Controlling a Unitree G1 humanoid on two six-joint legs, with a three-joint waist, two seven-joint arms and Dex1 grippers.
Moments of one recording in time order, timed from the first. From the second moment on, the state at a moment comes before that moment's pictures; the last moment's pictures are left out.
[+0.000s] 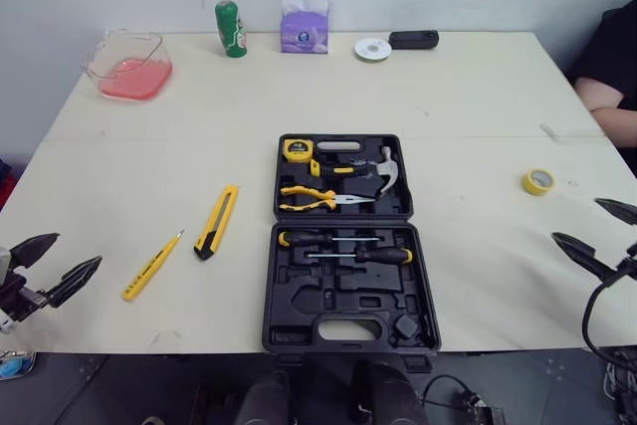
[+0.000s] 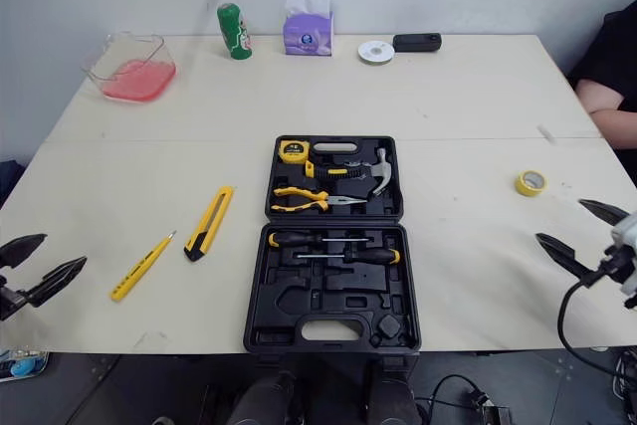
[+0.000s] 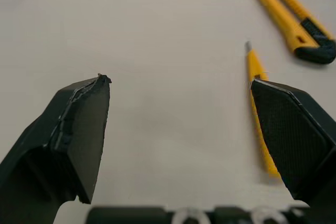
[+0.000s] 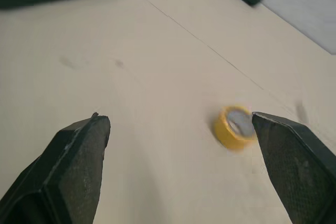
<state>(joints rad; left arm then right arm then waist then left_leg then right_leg) 0.25 0.79 0.77 0.14 -0.48 0.14 -0.90 -0.06 -0.90 -0.56 0.58 0.35 -0.39 1.10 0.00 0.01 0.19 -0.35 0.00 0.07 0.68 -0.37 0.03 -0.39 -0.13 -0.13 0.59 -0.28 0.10</state>
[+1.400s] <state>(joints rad) 0.28 0.83 0.55 -0.20 -0.49 0.60 -0.75 -0.18 -0.62 -0.13 -0.22 0.65 -0.09 1.29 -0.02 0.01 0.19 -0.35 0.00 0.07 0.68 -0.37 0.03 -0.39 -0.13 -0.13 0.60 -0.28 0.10</state>
